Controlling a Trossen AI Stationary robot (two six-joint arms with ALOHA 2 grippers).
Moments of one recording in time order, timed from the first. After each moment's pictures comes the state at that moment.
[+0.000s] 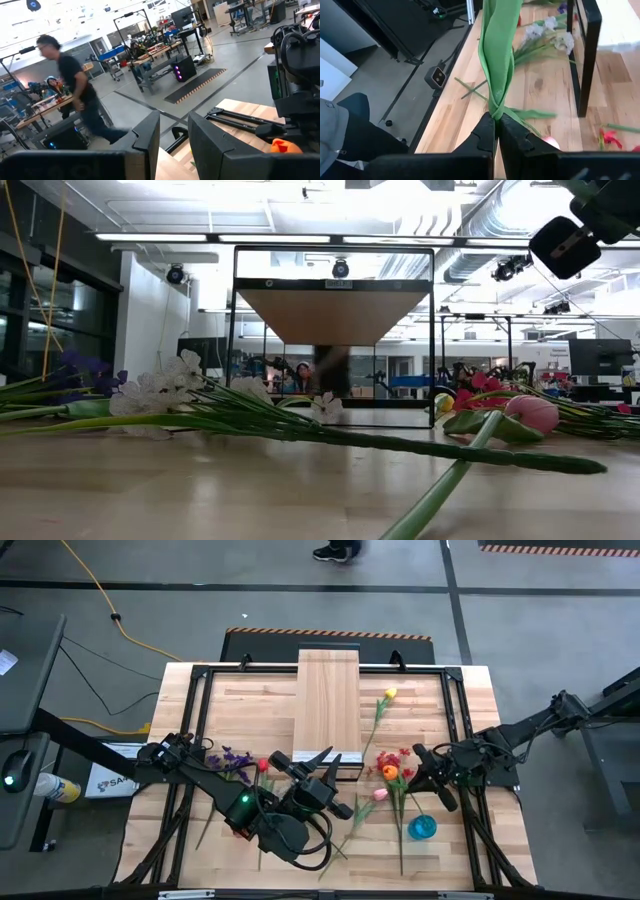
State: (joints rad) left arm -0.59 1.98 2.17 -0.38 -1.57 0.13; right arm 0.40 0.61 0.44 -0.25 -0.04 0.41
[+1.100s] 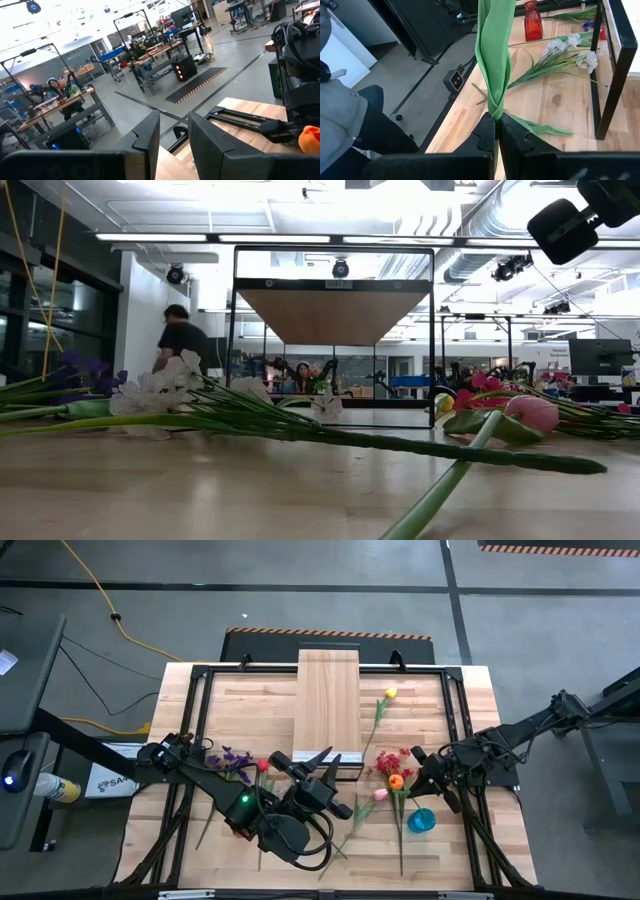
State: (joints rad) left arm -0.59 1.98 2.17 -0.40 -1.57 0.13; right arm 0.41 0.61 0.44 -0.19 -0.11 0.33
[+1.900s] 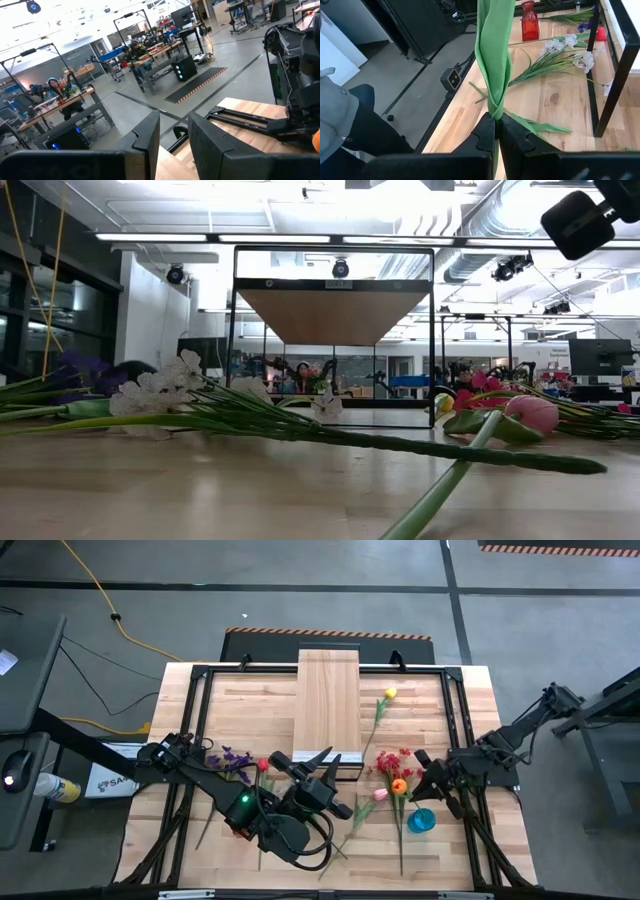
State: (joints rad) left arm -0.59 1.98 2.17 -0.40 -1.57 0.12; right arm 0.56 0.61 0.44 -0.20 0.07 0.37
